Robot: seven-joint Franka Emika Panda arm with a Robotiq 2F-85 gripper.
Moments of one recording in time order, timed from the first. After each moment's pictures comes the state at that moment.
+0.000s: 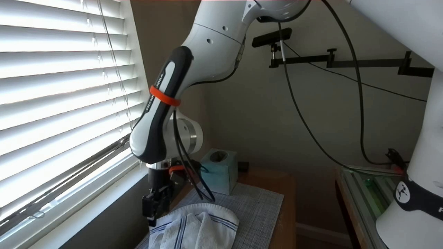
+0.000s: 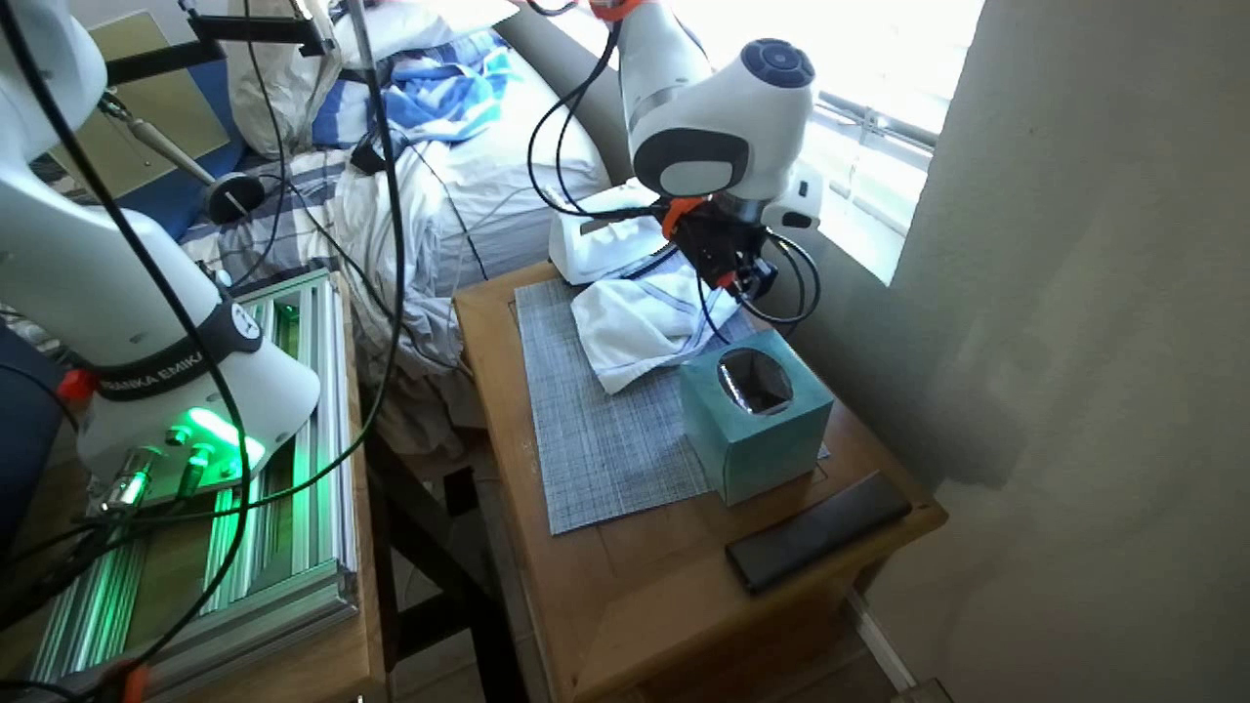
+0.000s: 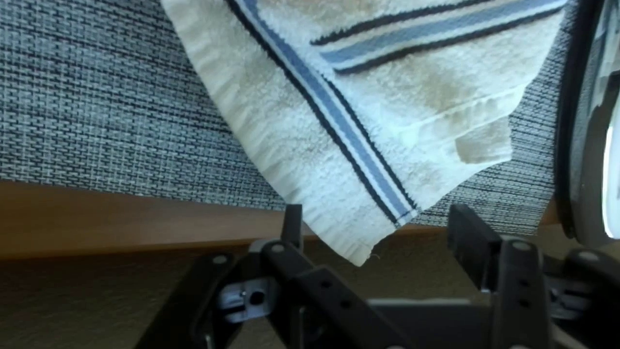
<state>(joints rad) -0.32 0.85 0.28 -1.91 0.22 2.76 -0.42</state>
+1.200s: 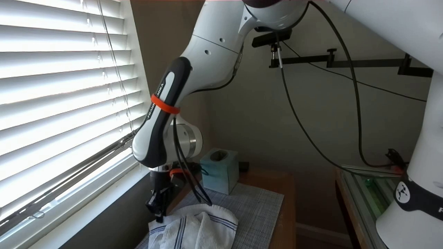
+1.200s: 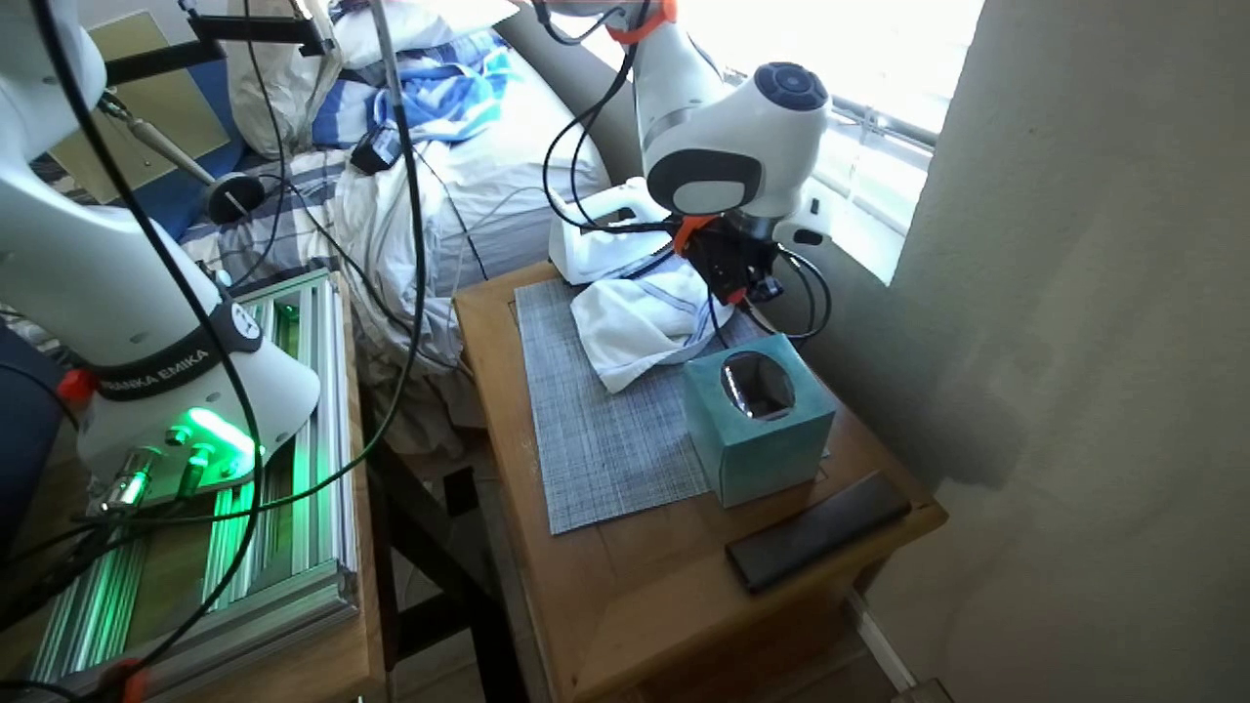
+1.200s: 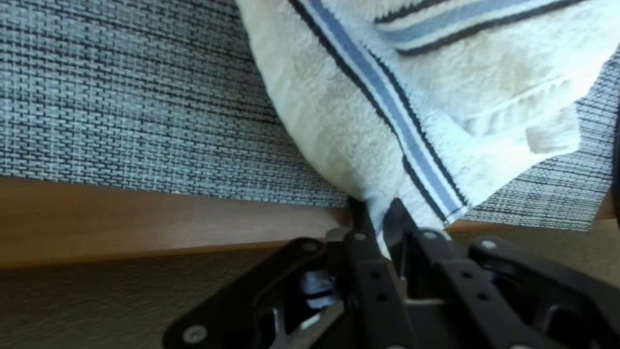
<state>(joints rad) -0.31 0.91 0.26 -1.85 0.21 2.76 -0.42</state>
